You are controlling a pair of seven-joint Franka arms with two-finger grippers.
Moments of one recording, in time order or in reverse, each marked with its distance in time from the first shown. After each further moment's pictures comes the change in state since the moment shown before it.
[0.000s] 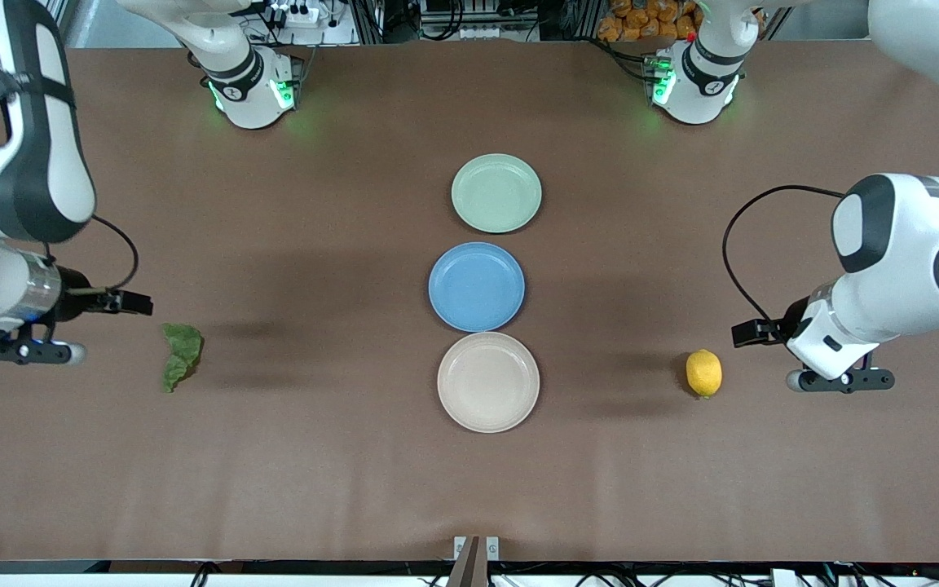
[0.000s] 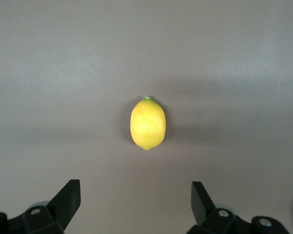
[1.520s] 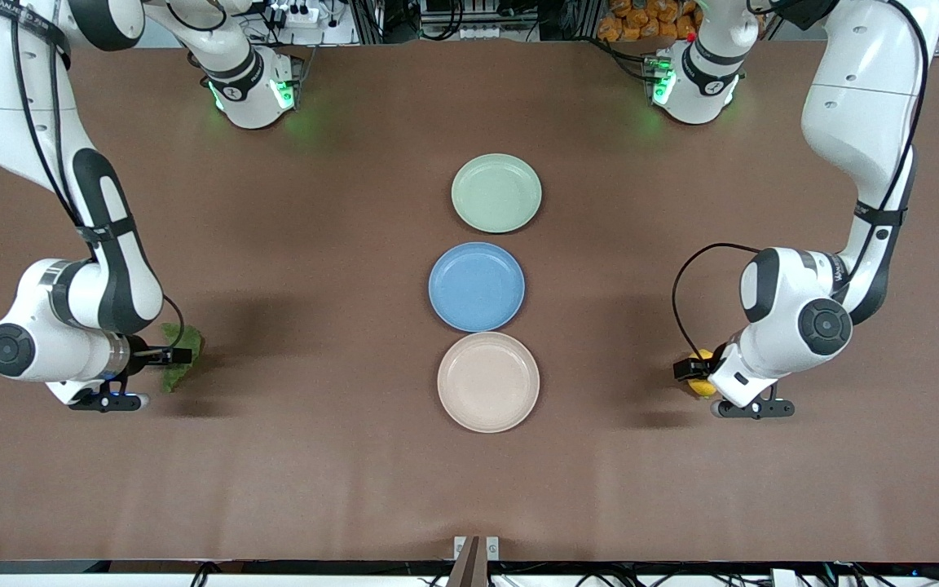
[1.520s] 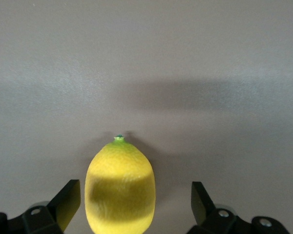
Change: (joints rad) left arm -0.035 0.247 -0.002 -0.085 0.026 0.381 -0.018; right arm -0.081 0.331 0.013 0.002 0.011 0.313 -0.112
